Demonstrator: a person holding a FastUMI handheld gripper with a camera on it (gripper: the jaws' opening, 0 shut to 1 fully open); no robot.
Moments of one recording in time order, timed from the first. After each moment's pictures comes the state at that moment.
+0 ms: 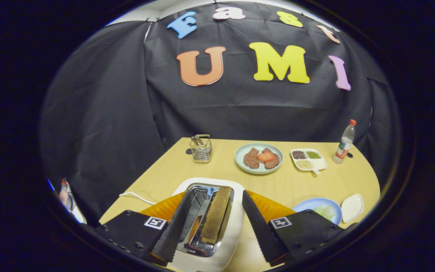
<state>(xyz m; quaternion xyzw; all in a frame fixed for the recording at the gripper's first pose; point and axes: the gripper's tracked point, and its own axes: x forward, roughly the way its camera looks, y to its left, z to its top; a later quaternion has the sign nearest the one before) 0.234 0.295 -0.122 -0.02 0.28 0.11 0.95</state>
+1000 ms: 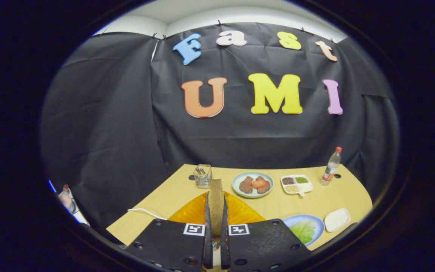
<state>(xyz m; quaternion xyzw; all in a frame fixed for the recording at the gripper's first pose) 0.196 0.288 -0.003 -0.01 0.16 0.11 0.98</state>
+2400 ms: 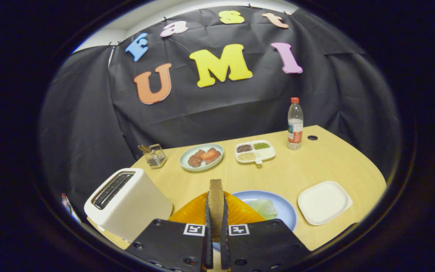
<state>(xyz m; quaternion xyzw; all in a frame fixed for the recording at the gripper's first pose) 0.222 0.072 -0.152 0.07 0.23 0.04 0.97</state>
